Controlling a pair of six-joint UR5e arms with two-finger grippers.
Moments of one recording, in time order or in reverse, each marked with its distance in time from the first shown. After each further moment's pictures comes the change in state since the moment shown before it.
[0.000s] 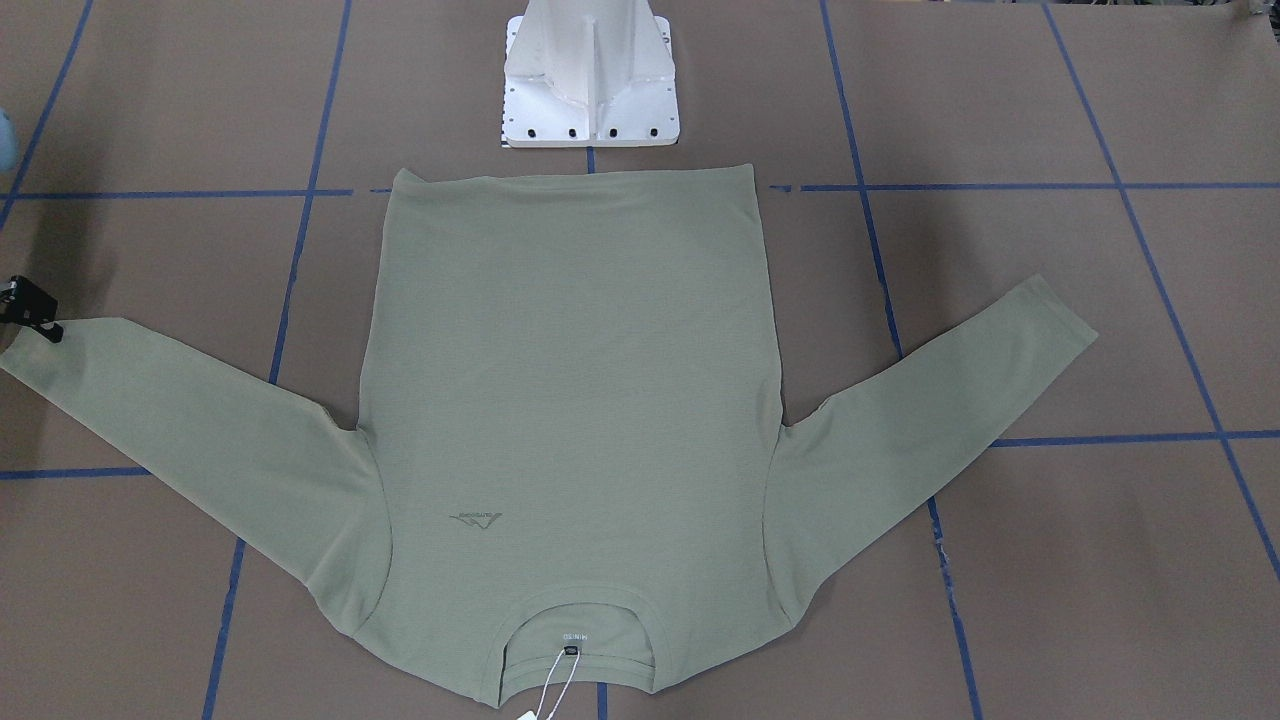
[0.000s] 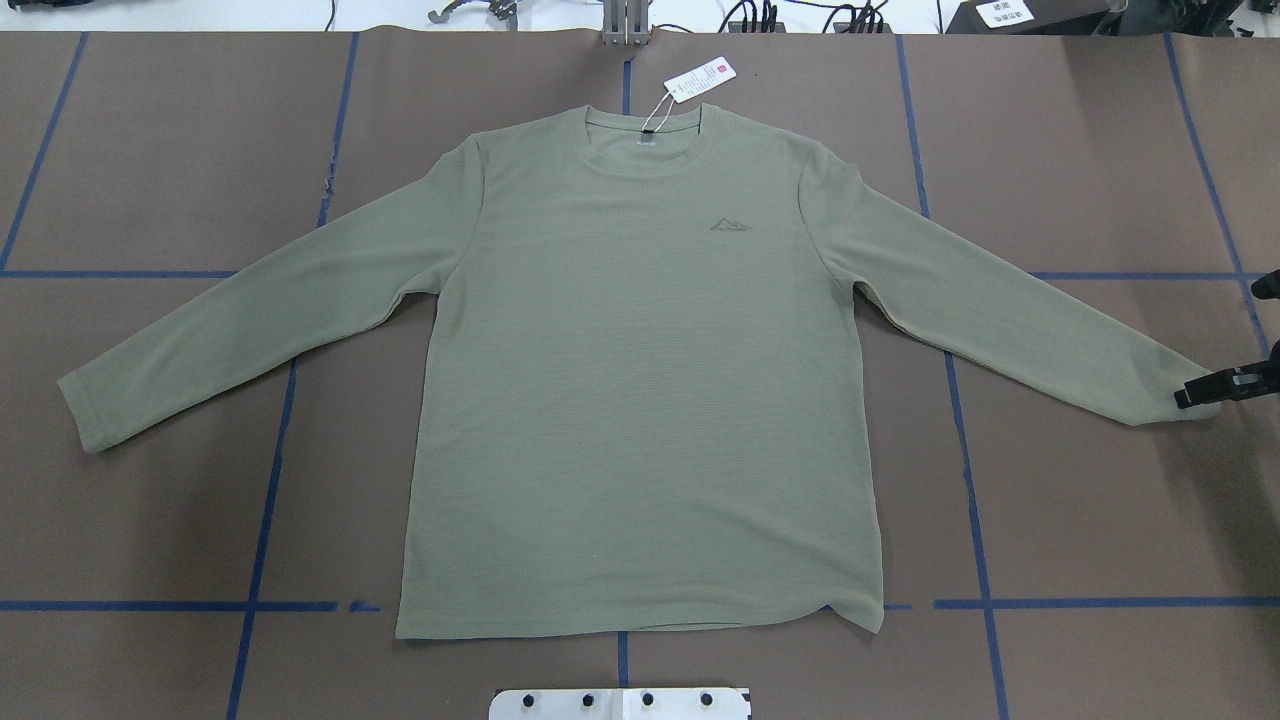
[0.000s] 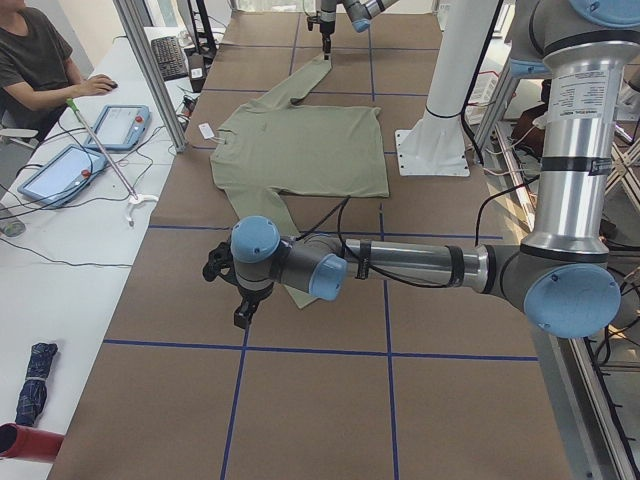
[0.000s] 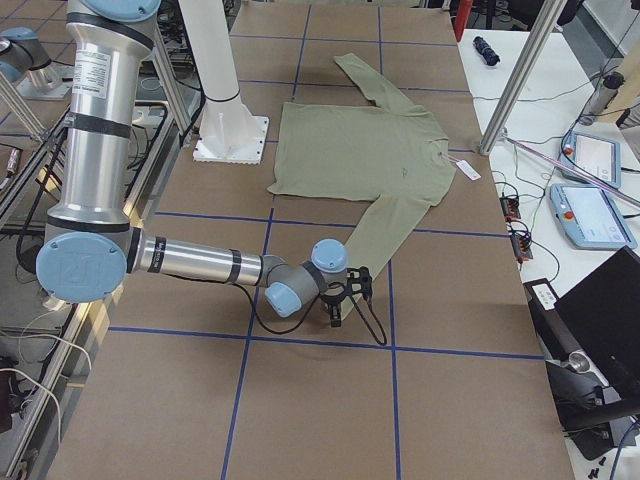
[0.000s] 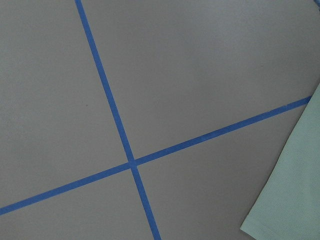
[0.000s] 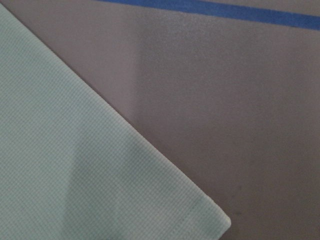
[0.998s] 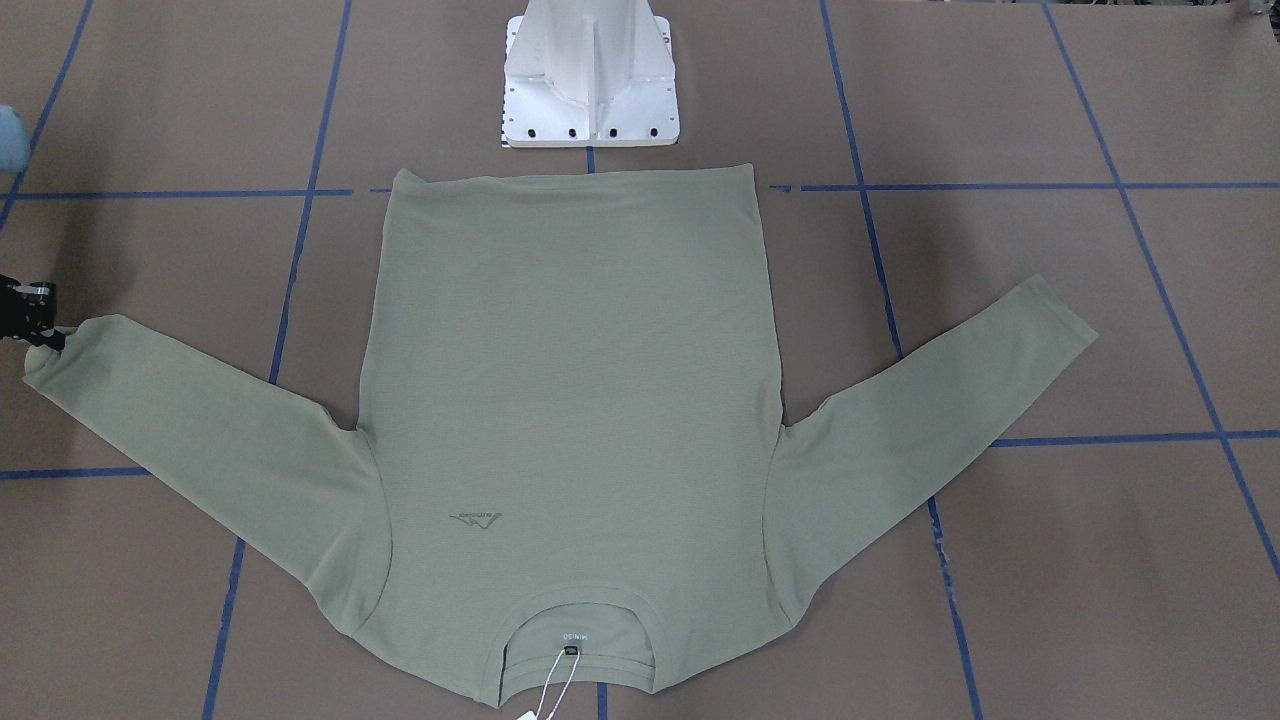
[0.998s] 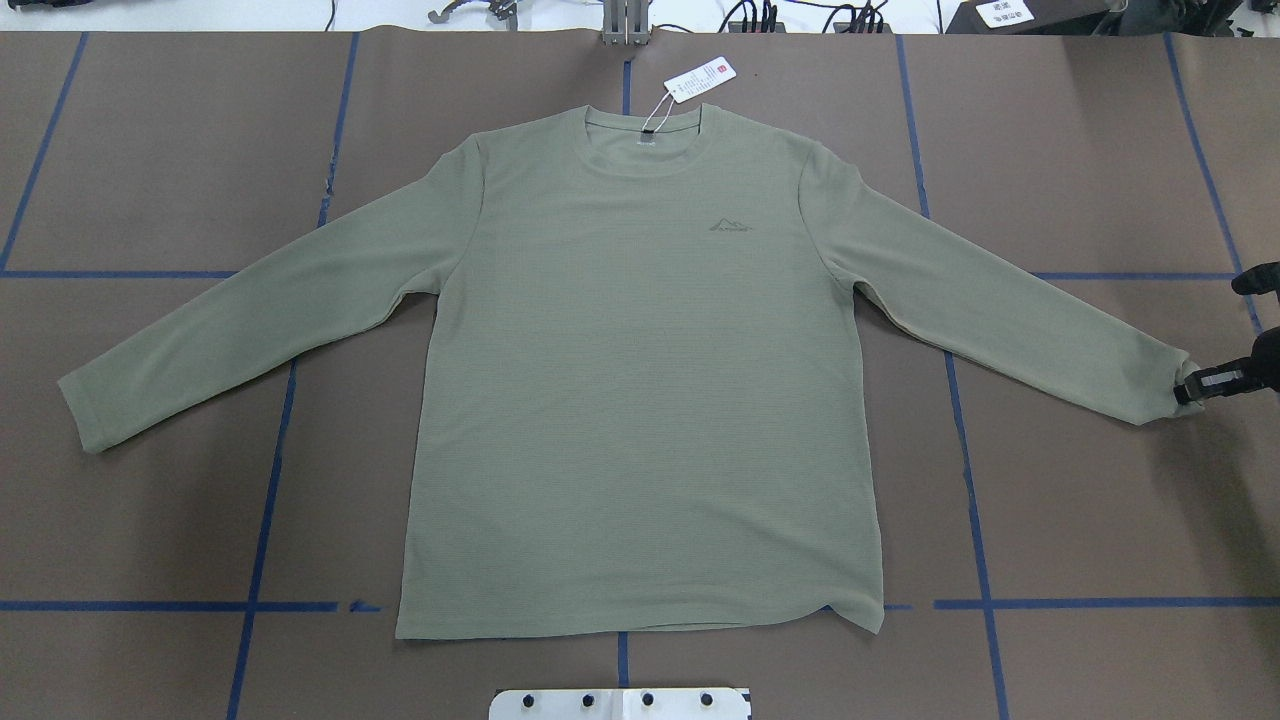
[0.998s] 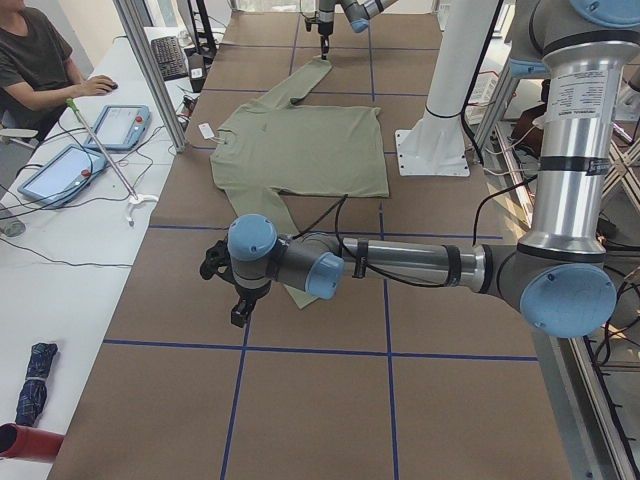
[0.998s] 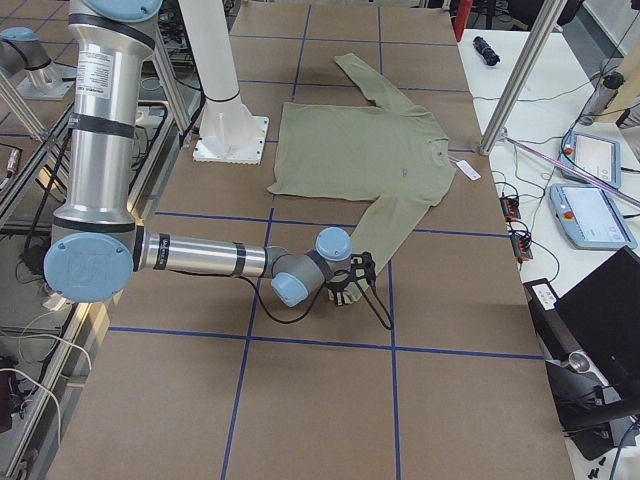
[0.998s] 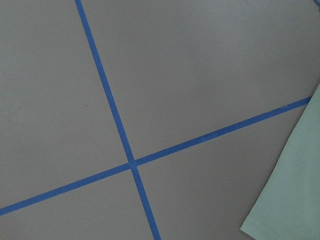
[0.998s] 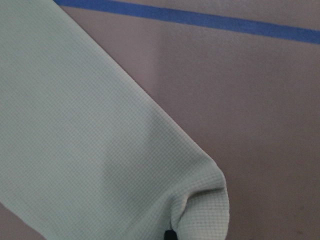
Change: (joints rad) left arm 0.000 -0.012 0.007 0.000 0.002 -0.003; right arm 0.004 0.020 0.064 -0.003 0.063 0.002
